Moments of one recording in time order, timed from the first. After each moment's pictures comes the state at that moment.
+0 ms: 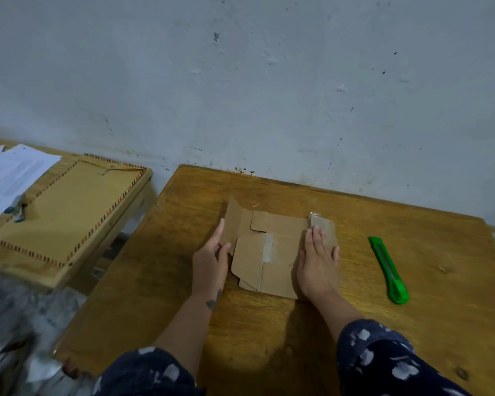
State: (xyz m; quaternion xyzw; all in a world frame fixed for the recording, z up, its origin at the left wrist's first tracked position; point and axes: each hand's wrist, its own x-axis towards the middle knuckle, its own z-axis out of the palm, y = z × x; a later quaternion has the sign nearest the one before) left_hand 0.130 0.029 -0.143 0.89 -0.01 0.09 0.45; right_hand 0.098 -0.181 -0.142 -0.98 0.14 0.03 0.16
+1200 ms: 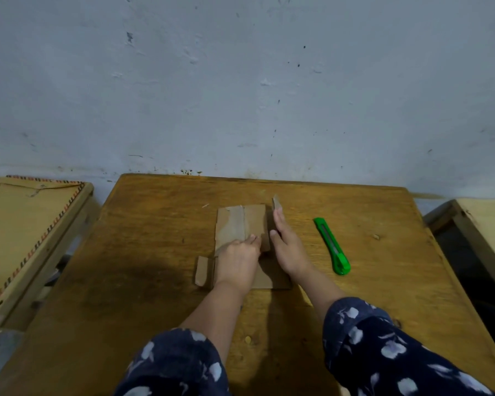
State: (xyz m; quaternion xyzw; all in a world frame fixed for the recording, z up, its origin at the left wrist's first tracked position) left_hand 0.105 -0.100 -0.111 0.96 -0.27 0.04 0.08; right_hand 0.090 -0.225 -0.118 -0.86 0.13 -0.02 0.49
